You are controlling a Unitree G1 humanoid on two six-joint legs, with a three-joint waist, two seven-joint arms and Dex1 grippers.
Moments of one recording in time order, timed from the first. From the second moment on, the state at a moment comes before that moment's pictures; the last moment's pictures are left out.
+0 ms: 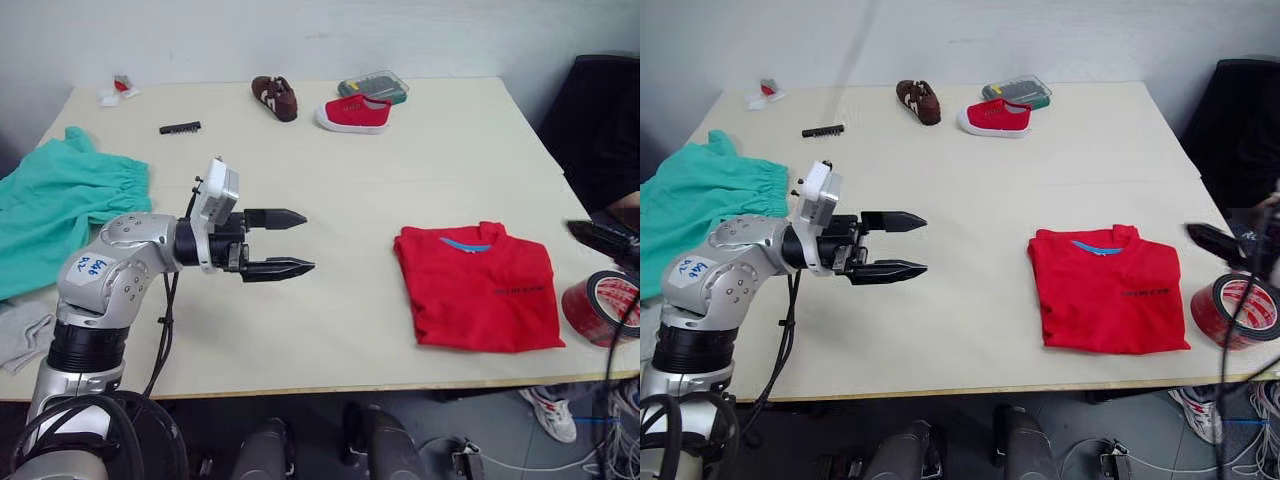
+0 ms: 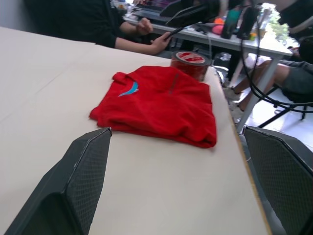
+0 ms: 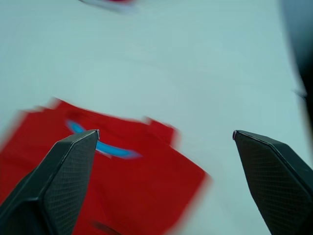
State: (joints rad) left arm -0.60 0.69 0.04 -0.16 -0.66 0.69 -1.04; right arm -0.30 -0.94 -0.57 -0.32 0.74 0.94 0.79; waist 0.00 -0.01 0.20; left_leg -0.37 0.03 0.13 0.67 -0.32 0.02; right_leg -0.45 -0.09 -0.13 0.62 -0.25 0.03
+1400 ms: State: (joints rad) left arm -1.03 0.88 -0.17 1.26 0.36 -0.07 -0.40; right arm -0.36 -0.66 -0.21 -0.63 1.01 0.90 0.54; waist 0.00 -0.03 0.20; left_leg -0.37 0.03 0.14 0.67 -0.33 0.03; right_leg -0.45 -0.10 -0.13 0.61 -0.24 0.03
